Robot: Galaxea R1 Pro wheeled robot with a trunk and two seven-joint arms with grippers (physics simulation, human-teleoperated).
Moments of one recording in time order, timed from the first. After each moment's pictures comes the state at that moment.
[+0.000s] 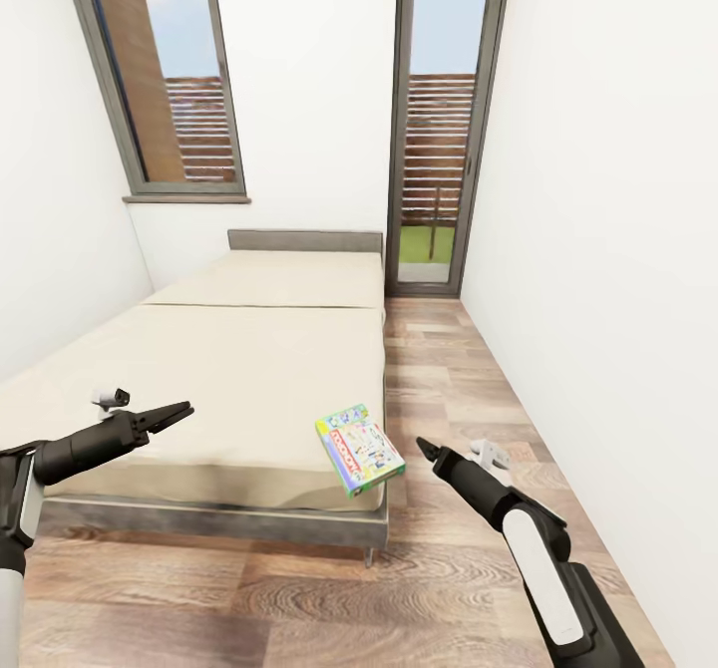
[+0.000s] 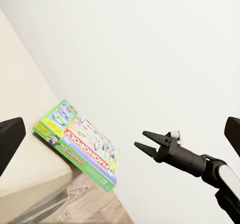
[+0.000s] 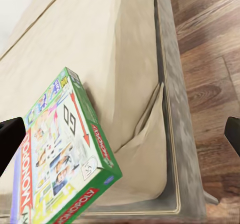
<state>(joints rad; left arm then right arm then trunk) -0.63 0.29 0.54 -1.07 -0.01 0.87 -1.57 -0.31 0.02 0.06 -1.43 -0.75 0.52 -0.10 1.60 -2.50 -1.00</state>
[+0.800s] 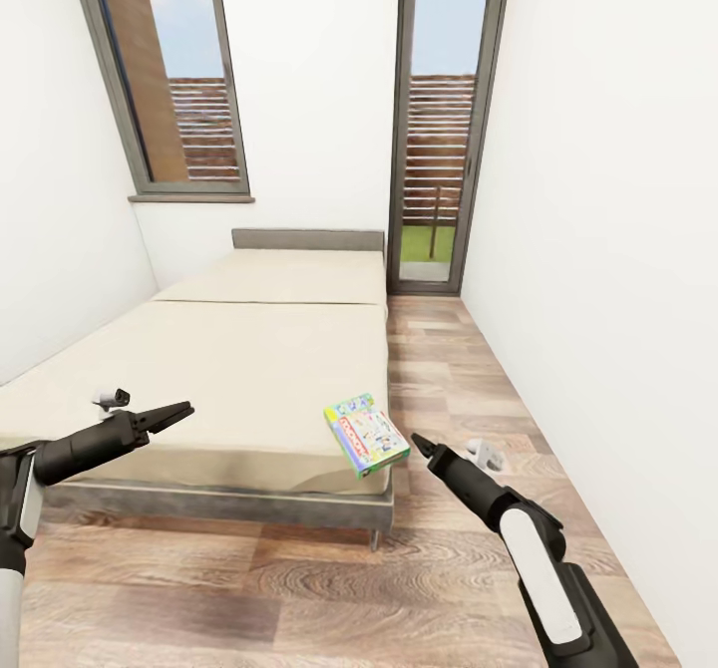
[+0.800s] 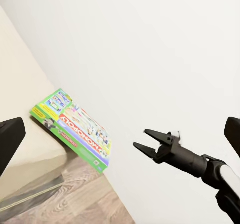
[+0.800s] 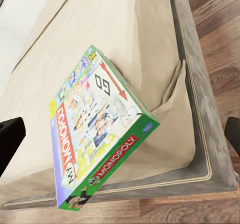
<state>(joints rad) -0.63 0.29 0.54 -1.07 -0.02 0.87 -1.57 -0.31 0.03 0.06 -1.43 -0.82 0.51 -0.10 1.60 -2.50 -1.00</state>
